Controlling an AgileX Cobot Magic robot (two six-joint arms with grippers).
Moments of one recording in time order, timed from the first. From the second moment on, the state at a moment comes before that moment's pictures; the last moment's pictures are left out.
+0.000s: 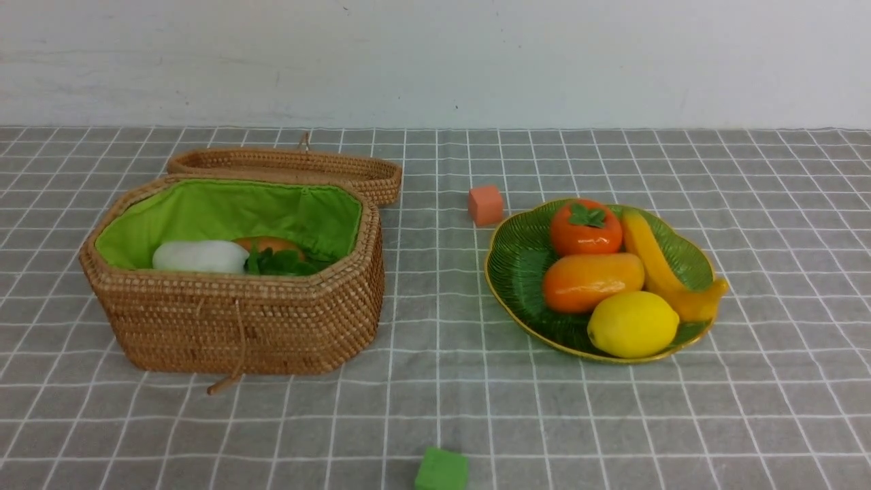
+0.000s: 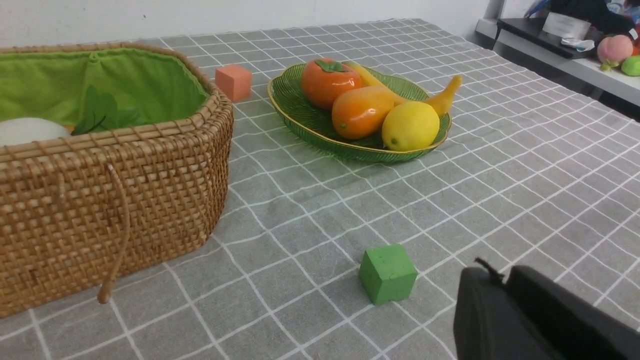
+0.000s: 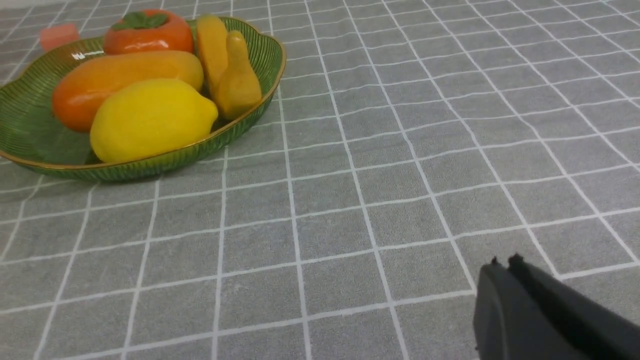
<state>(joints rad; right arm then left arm) -0.06 -0.01 0.02 -0.11 0.37 0.20 -0.76 0.12 -0.26 0.13 0.39 -0.31</state>
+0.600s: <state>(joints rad) -0.06 -0.01 0.02 -0.10 0.37 0.20 -0.76 0.12 -0.25 0.13 0.44 -0.31</state>
